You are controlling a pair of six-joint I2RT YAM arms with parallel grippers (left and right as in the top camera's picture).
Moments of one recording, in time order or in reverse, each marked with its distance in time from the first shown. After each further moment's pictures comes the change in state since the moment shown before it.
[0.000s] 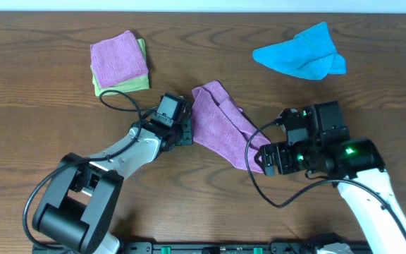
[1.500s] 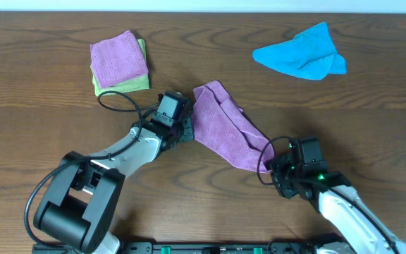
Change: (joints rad) left arm 0.000 0.010 0.000 0.056 -0.025 -0.078; right arm 0.001 0.048 -0.508 0.616 0.101 1.261
